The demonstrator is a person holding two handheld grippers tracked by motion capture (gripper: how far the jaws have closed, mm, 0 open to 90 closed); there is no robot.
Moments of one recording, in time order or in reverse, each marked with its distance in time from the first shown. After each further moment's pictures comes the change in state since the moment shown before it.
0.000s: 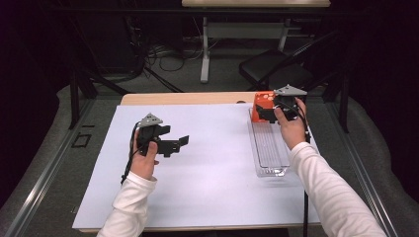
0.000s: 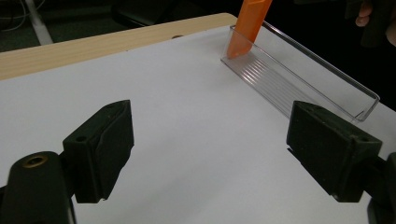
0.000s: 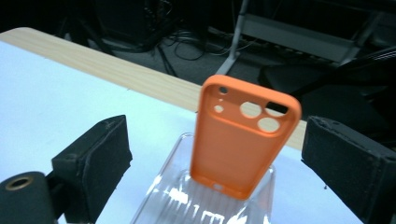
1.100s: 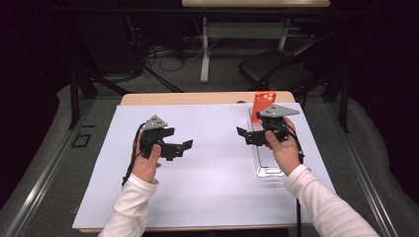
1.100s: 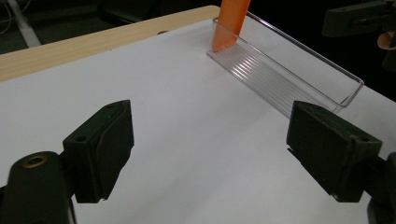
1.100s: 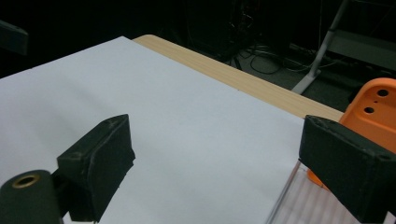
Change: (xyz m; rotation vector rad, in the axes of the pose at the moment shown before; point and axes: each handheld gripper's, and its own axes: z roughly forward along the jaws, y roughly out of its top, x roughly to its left) left arm -0.015 0.001 0.000 0.030 -0.029 0.058; right arm 0.068 -0.015 -0.050 -0.054 0.314 -0.053
